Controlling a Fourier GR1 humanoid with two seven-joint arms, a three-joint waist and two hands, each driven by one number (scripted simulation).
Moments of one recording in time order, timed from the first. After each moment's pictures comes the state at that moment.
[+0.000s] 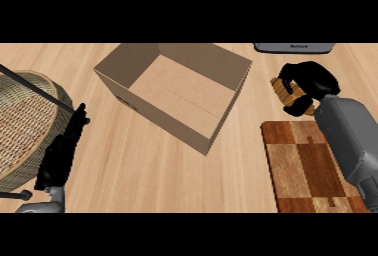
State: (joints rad) left arm -0.02 0.20 0.01 -1.54 -0.18 0.07 0.10; right arm -0.81 -0.37 -0.04 -0.60 1.13 -0.02 -0.32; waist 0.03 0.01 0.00
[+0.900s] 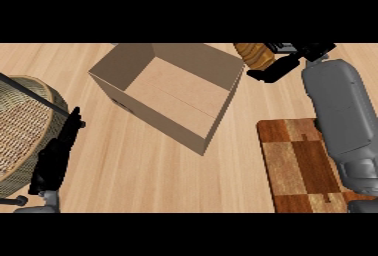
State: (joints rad) left arm 0.00 0.21 0.04 -1.54 -0.17 0.05 0.08; right arm -0.98 -0.25 -0.21 -0.84 0.74 0.29 -0.46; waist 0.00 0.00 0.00
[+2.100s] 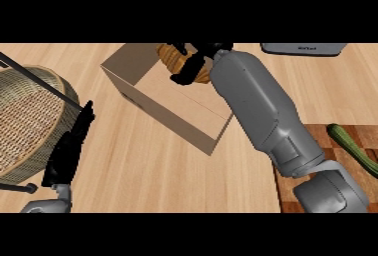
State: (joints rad) left arm -0.04 0.16 0.01 -1.55 -0.22 0.05 0.11; right arm -1.30 0.00 0.01 -0.48 0.71 0.06 -0.11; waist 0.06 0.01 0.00
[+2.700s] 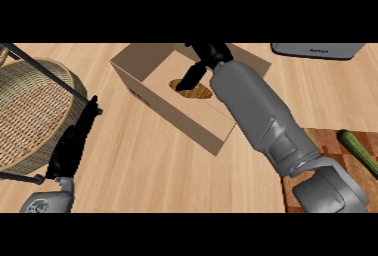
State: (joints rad) left arm -0.09 0.17 0.01 -1.51 -0.21 0.02 0.09; right arm -1.32 0.00 0.06 -0.29 0.50 -0.08 -0.14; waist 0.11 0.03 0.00
